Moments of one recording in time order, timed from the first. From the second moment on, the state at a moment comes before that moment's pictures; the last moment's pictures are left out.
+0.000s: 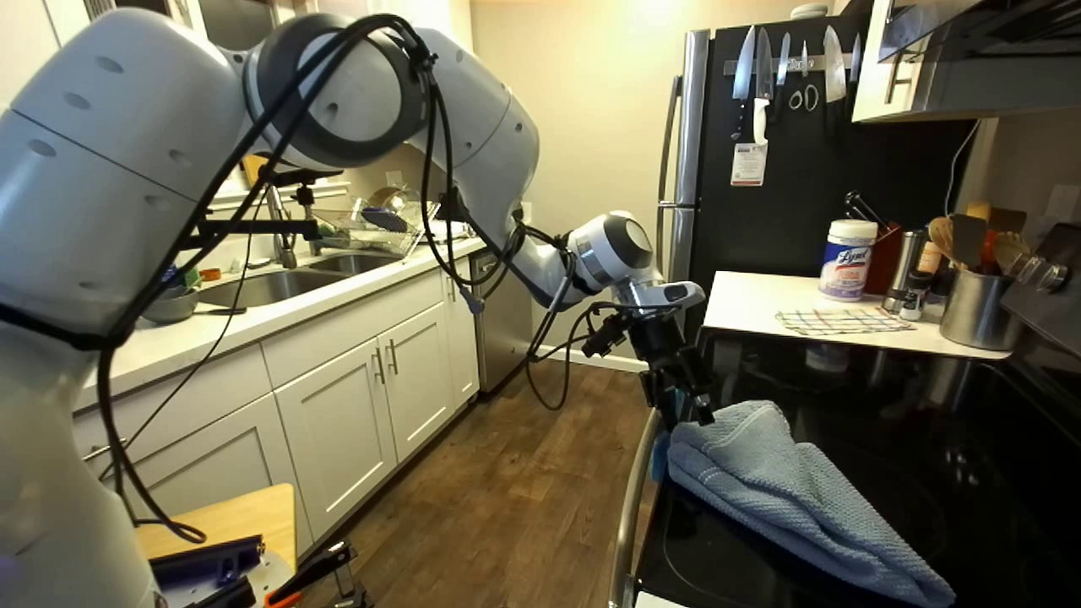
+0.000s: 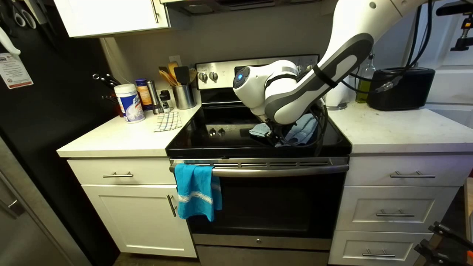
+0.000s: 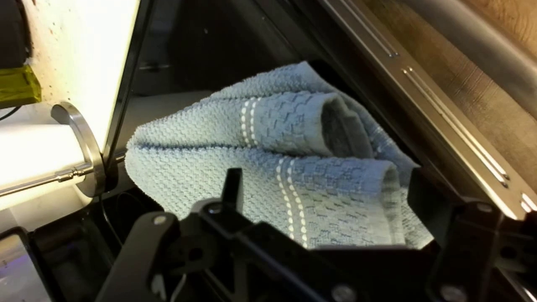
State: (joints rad) arm 0.18 0.67 -0.02 -1.59 -0.73 1.95 0.75
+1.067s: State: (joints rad) arm 0.18 0.71 -0.04 -1.53 -0.70 1.95 0.70
